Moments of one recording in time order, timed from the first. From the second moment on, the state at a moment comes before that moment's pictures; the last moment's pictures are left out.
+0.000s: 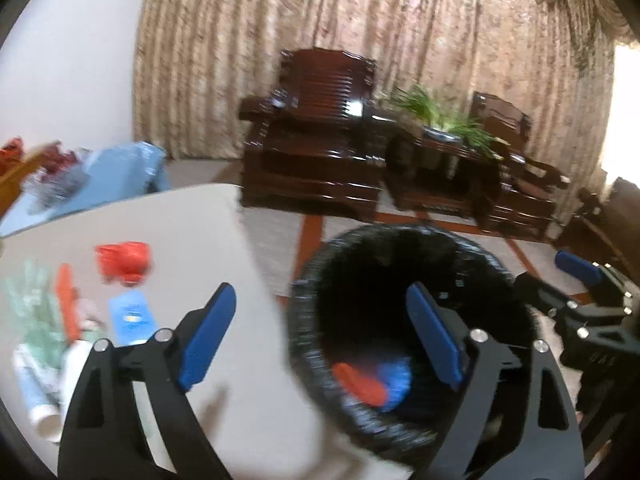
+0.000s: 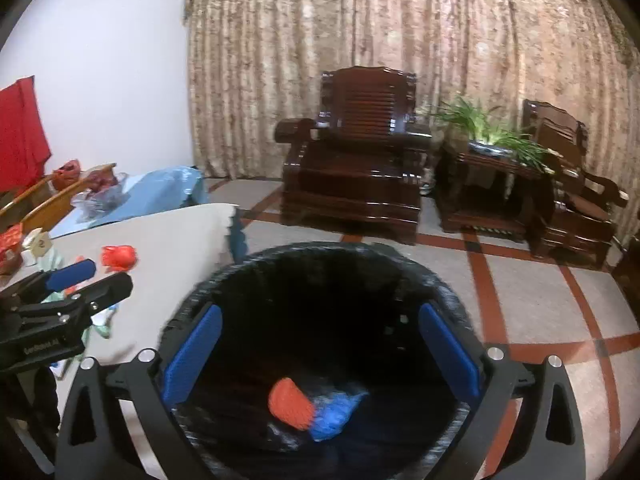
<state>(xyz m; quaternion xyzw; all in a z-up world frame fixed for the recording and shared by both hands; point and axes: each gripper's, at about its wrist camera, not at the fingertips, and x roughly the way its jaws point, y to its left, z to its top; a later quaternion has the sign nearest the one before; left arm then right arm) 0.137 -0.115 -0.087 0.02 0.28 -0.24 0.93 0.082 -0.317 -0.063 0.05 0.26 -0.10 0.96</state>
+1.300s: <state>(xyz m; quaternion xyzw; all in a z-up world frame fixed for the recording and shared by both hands) 0.144 0.051 -0.180 0.01 0.39 -0.10 0.91 0.136 -0.152 -0.103 0.01 0.28 0.09 0.96</state>
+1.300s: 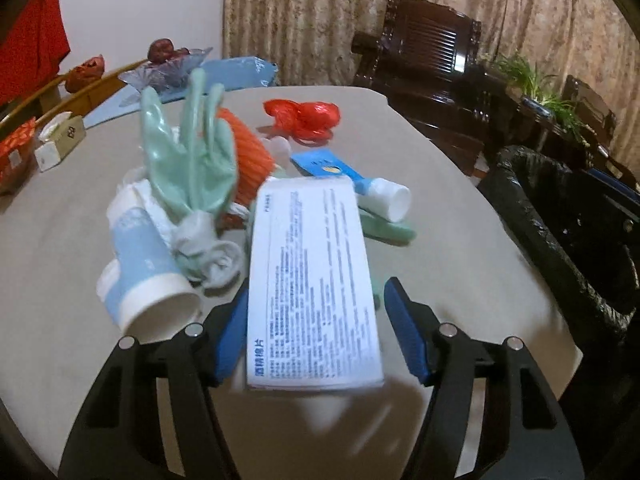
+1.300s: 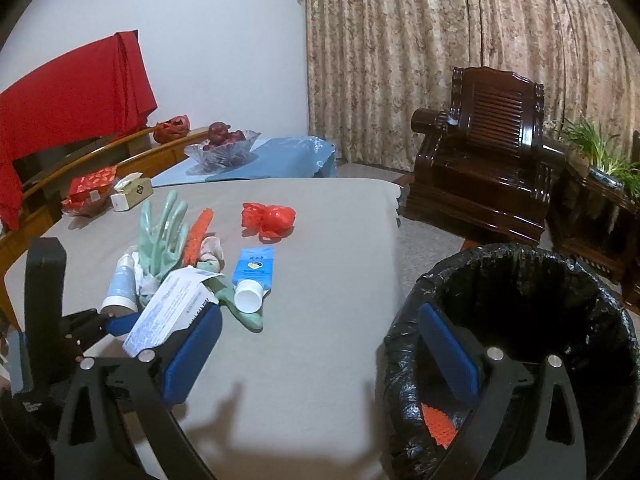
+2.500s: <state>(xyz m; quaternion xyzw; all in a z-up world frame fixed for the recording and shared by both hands) 0.158 0.091 -0.146 -0.02 0.35 -0.04 0.94 0.219 -0.093 -0.139 0.02 0.35 0.15 0.93</state>
